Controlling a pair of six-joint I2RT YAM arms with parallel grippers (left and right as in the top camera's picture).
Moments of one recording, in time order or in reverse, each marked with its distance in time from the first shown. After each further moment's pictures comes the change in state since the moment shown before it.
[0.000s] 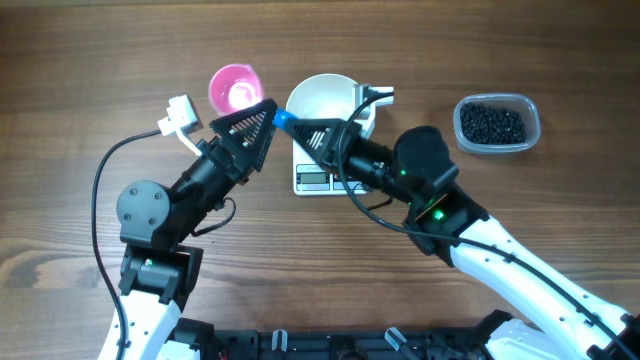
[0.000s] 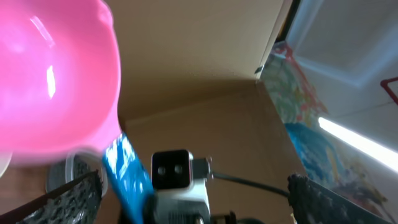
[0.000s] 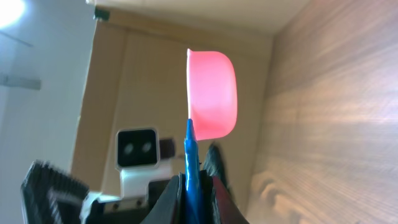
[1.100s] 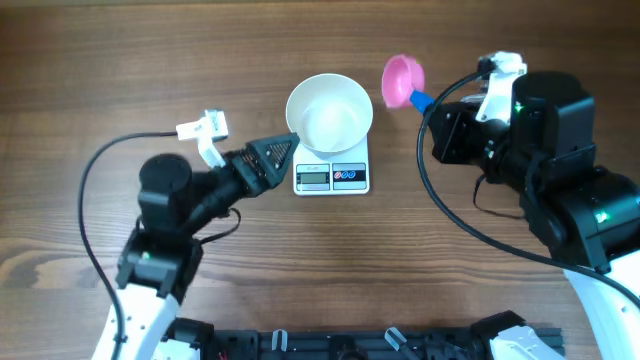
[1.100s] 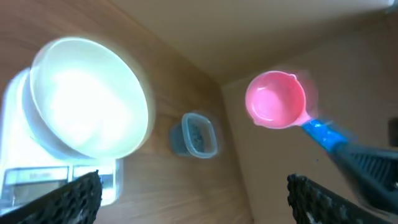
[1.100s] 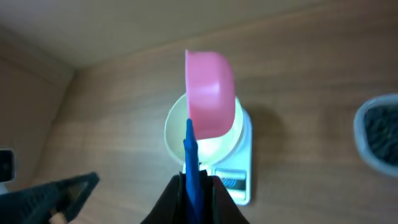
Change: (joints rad) left arm 0.000 0.033 0.073 -0.532 0.003 0.542; right arm -0.327 -0.171 0.586 -1.378 0.269 -0.889
